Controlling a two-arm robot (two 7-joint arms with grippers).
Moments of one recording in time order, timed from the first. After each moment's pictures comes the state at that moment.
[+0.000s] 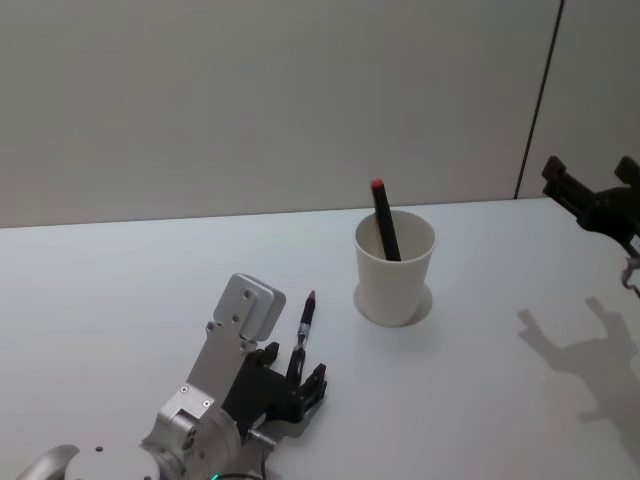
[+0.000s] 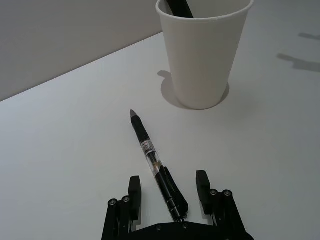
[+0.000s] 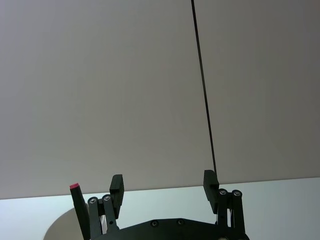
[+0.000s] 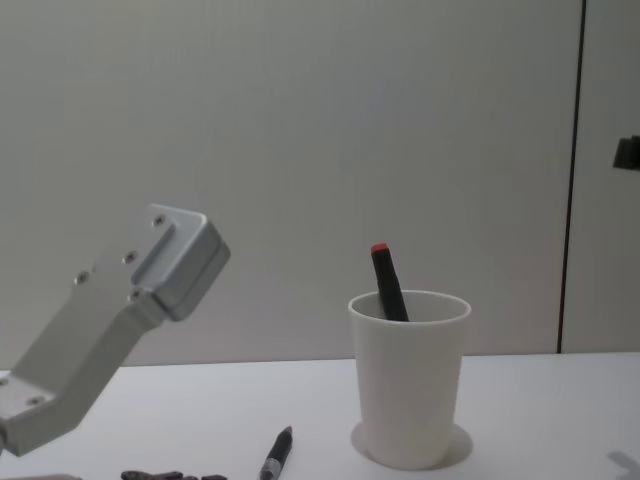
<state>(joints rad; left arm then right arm) 0.02 0.44 0.44 -1.84 -0.33 0.49 0.01 -0.04 0.27 -0.07 -1.99 0.48 0.33 -0.01</state>
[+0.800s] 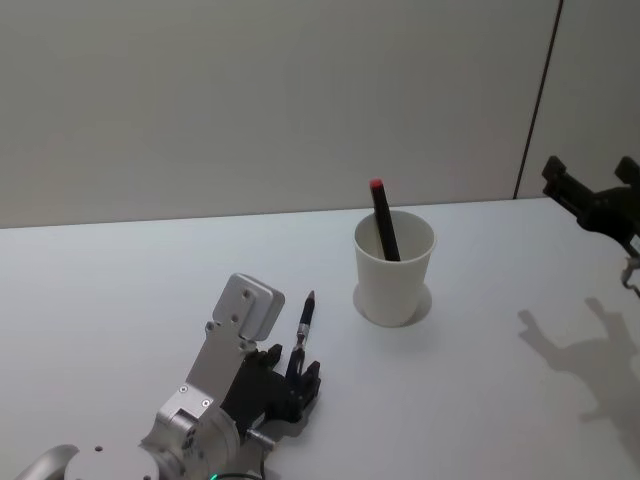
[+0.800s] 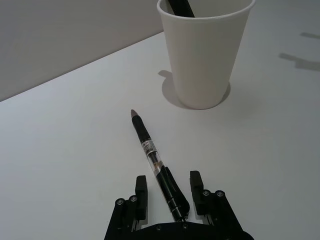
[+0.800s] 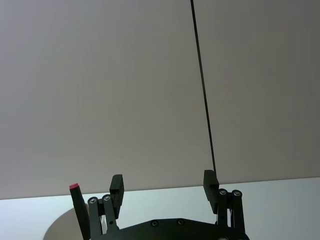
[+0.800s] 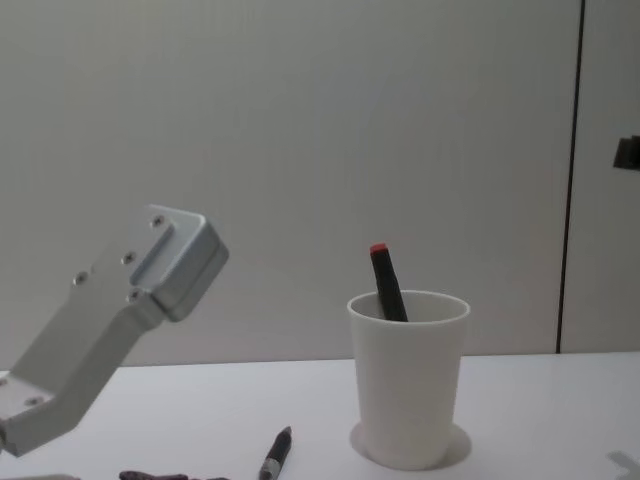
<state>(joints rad) 0.02 0.44 0.44 -1.84 -0.32 0.49 0.01 -0.04 0.27 -0.07 -1.99 0.48 0.33 -0.01</state>
